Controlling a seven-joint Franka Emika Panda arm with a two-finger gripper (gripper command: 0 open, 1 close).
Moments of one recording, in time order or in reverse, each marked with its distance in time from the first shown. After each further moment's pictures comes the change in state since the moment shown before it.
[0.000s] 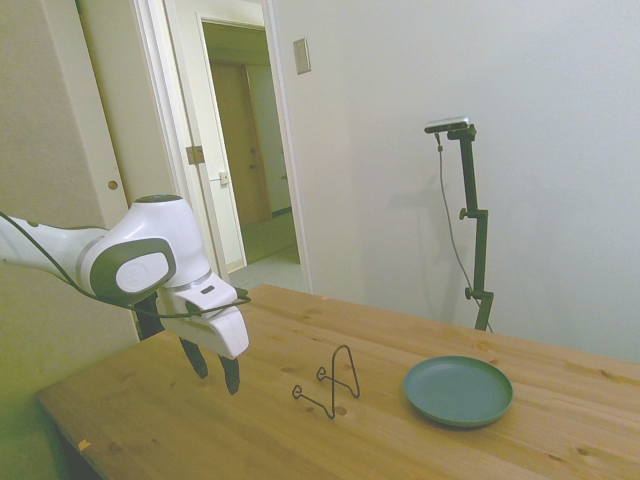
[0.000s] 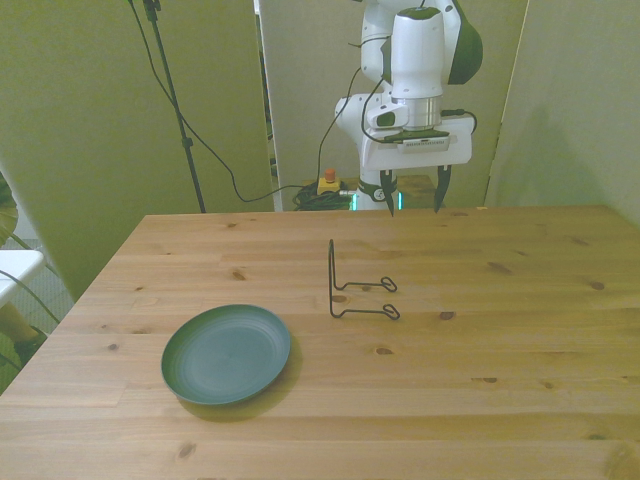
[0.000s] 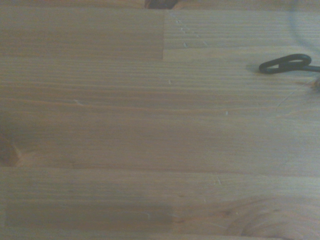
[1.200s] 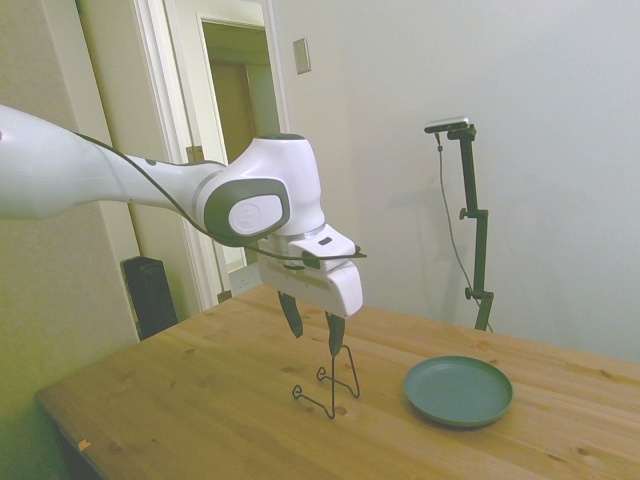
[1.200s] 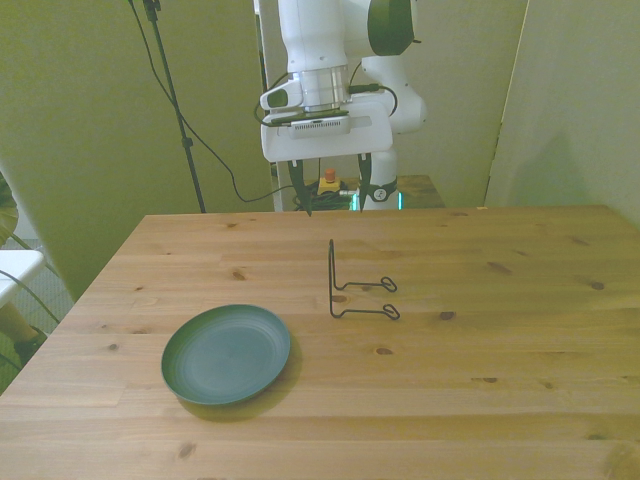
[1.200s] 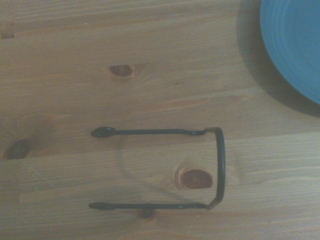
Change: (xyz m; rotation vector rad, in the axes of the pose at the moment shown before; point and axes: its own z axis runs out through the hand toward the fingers) arm 0.196 0.044 -0.067 0.053 -0.011 0.135
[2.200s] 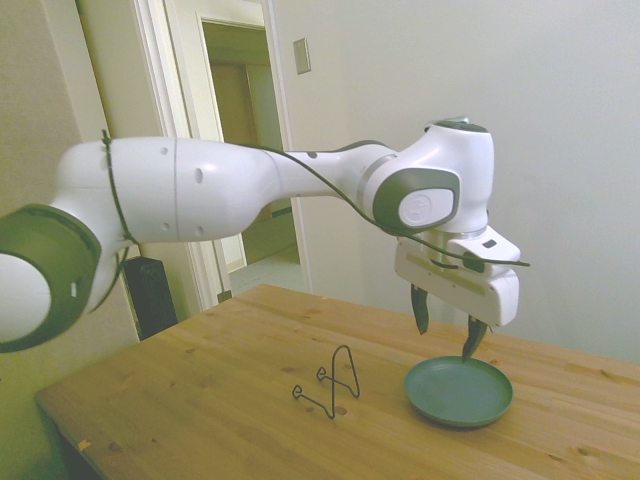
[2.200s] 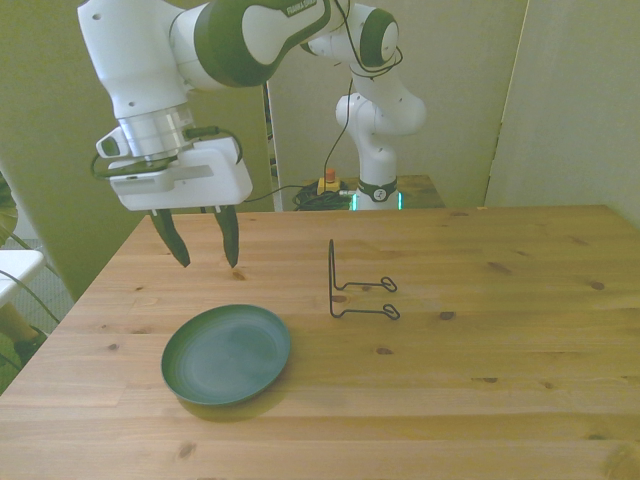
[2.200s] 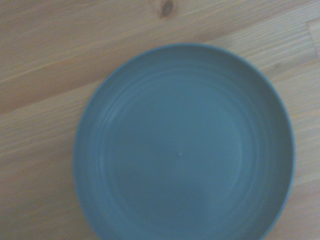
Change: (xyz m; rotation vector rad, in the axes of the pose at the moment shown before) arm 0.232 0.034 0.026 0.012 -0.044 0.207
